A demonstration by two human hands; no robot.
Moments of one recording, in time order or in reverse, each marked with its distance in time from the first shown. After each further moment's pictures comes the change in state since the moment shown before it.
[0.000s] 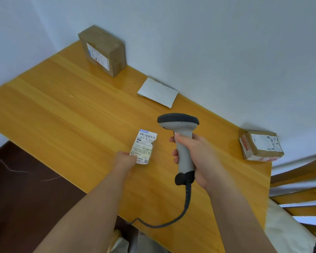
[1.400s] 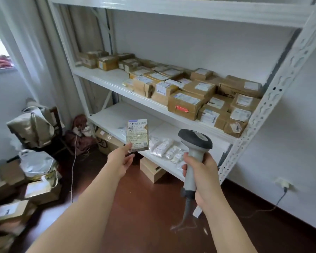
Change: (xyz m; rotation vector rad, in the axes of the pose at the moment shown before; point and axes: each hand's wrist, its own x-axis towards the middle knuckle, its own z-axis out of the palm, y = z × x) left_hand -0.592 -0.620 -0.681 -1.639 1.232 0.223; right_hand -0.643 0.380 0.499 -0.476 -1.345 -0.213
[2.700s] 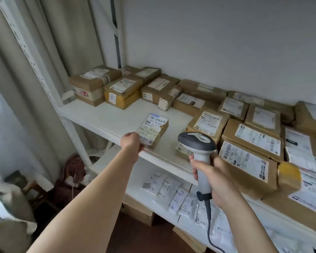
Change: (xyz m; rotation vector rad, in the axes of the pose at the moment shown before) left_hand 0.638 0.409 0.066 0.207 0.046 0.058; right_hand 0.518 0.005 0.504 -0.165 -0.021 0.008
